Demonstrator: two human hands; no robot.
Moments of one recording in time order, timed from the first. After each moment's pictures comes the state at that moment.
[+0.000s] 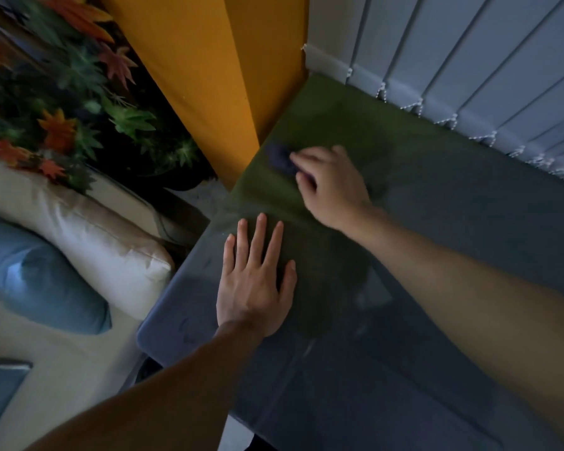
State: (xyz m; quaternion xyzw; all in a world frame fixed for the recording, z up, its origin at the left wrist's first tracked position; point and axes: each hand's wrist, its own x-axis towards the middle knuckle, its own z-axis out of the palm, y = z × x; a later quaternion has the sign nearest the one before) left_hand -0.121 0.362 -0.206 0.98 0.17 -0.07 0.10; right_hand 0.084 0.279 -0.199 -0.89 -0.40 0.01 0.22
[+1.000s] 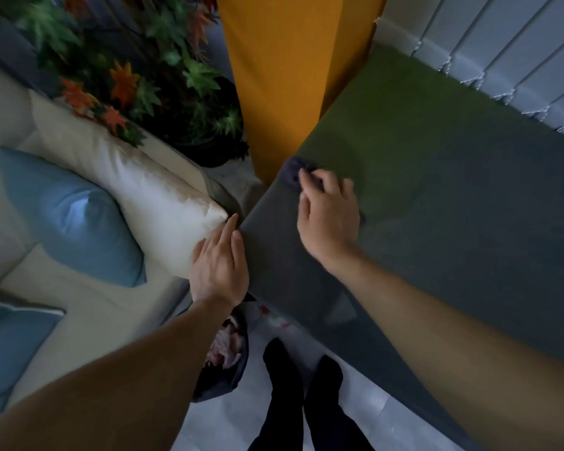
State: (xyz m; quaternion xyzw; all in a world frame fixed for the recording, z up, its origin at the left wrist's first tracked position) left_hand -0.262 0.464 -0.217 0.91 0.34 0.01 0.24; right_hand -0.108 0.338 -0.200 -0.94 -0.28 -0.04 0.21
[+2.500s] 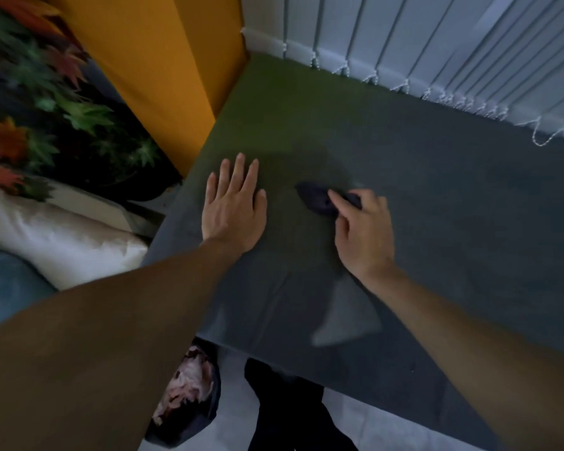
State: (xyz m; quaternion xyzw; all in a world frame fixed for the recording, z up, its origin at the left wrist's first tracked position) left_hand -0.091 0.366 -0.197 0.98 0.11 -0.04 0.14; right_hand -0.071 0.138 -0.204 -0.96 -0.16 -0.08 0.21
